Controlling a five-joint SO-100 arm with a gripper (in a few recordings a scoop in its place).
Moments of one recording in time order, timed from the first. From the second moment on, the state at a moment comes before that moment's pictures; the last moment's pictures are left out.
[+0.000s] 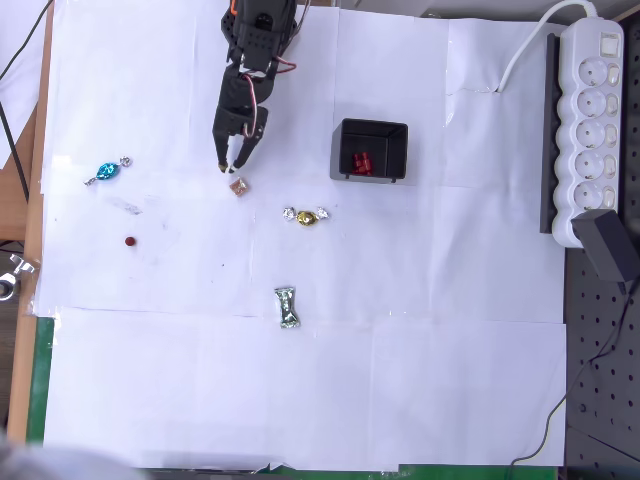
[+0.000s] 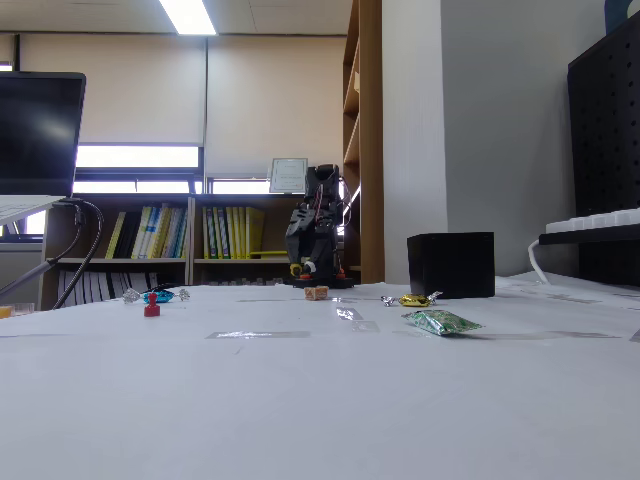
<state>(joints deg) 12.3 49.5 1.5 -11.6 -85.5</state>
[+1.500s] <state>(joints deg) 17.9 75.3 5.4 -33.0 -77.2</state>
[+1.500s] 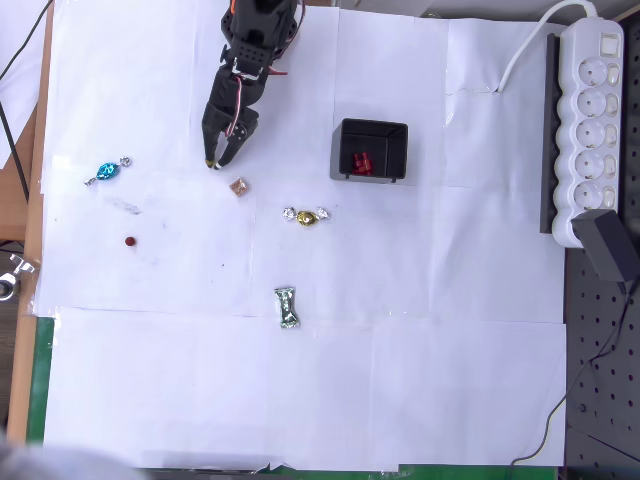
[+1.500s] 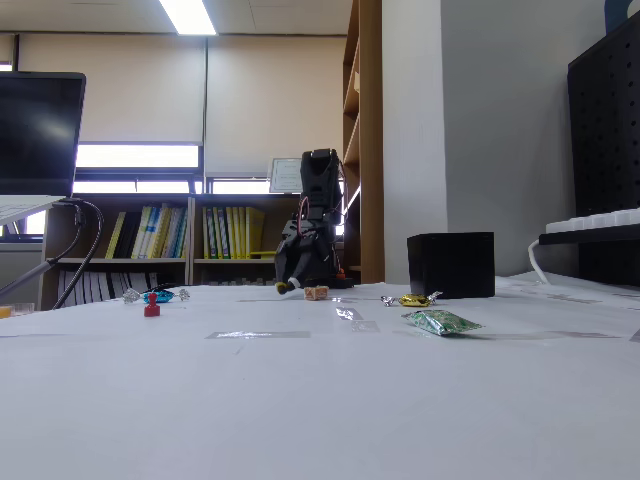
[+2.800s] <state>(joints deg) 21.2 110.6 36.5 -45.8 -77.3</state>
